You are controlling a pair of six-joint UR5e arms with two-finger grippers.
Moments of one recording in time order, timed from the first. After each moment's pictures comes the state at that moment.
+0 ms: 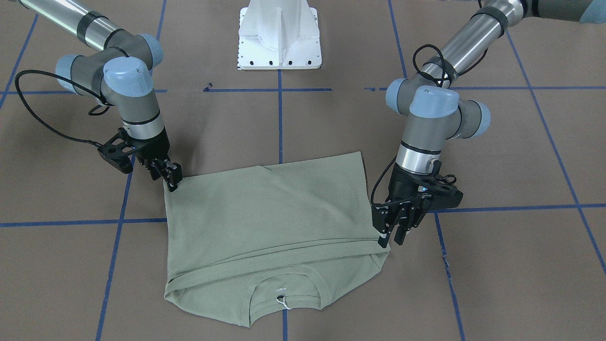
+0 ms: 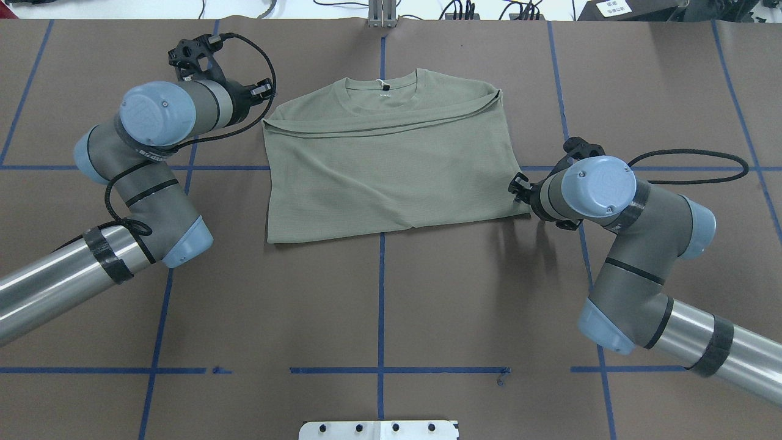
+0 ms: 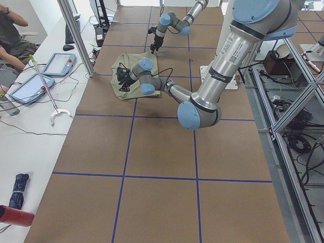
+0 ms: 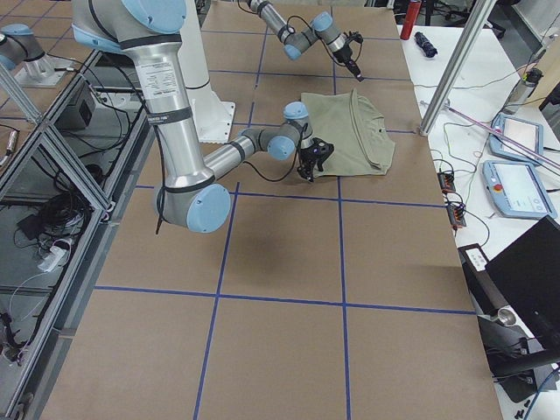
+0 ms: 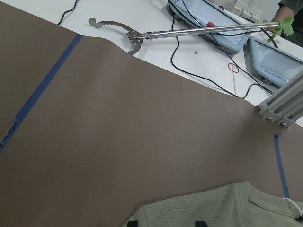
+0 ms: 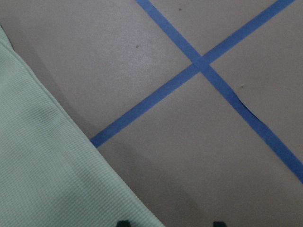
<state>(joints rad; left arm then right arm) -0.75 -2.15 -1.35 -2.37 -1.52 -1.42 0.61 -1.26 1.69 -1.24 1.67 1.80</state>
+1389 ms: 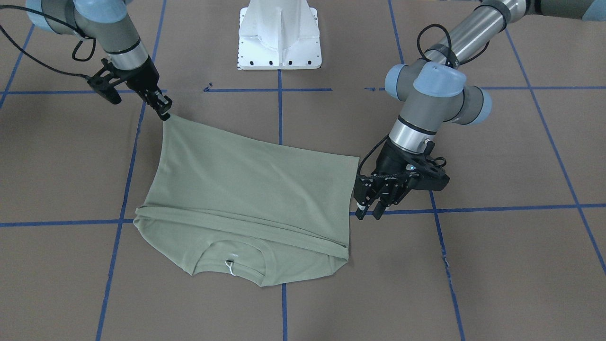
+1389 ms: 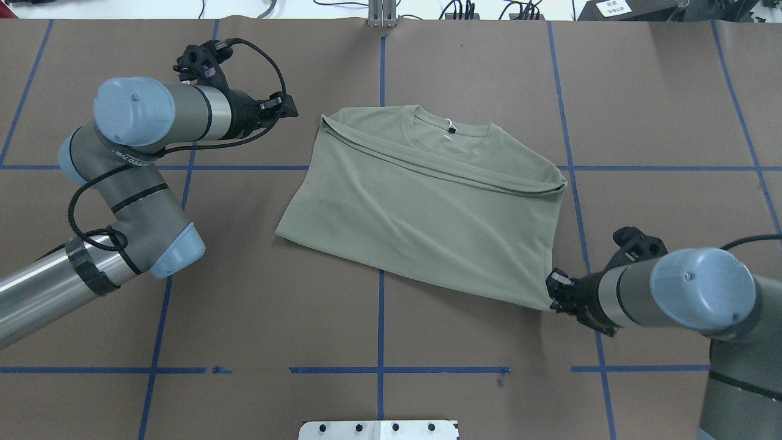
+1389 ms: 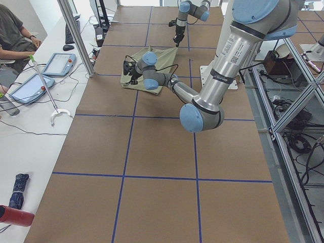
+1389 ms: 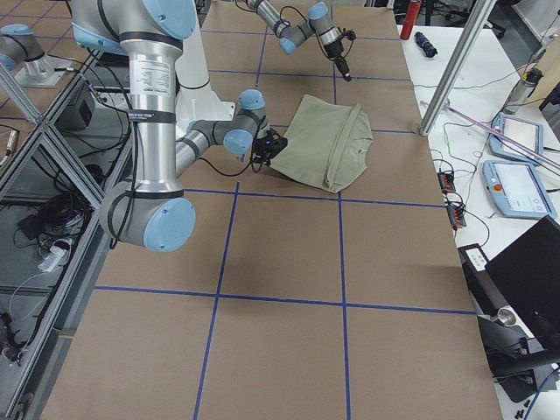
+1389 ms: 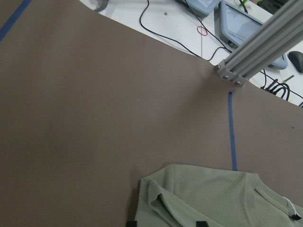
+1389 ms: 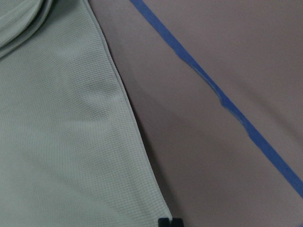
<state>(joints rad) -0.74 -2.10 -1.52 -2.37 -1.73 -1.46 0.35 -1.63 2.17 -1.26 1.76 2.06</state>
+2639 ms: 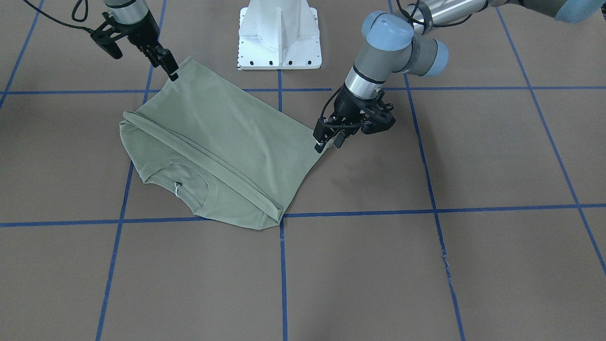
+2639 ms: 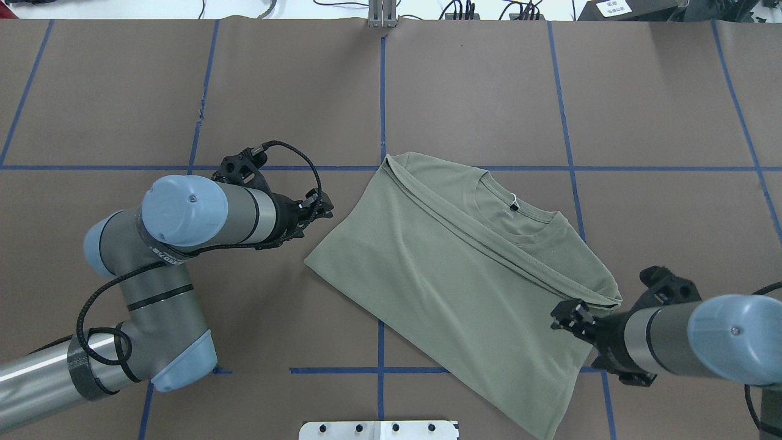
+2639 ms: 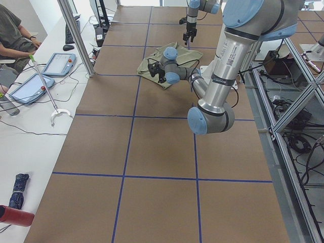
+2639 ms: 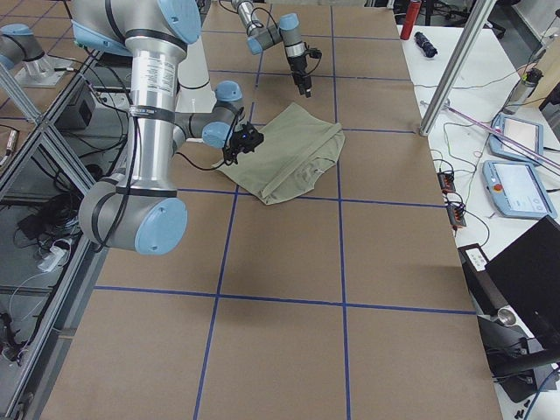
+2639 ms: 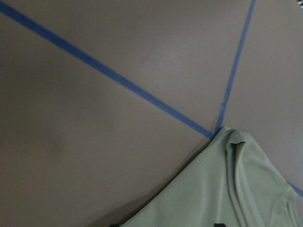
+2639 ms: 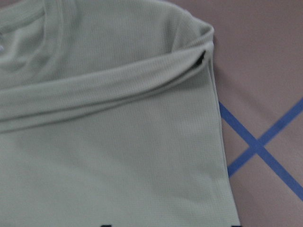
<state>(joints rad) -0.49 -2.03 -1.74 -2.05 -1.71 -1.81 0.33 -1.70 2.27 -1.28 1.72 2.15</state>
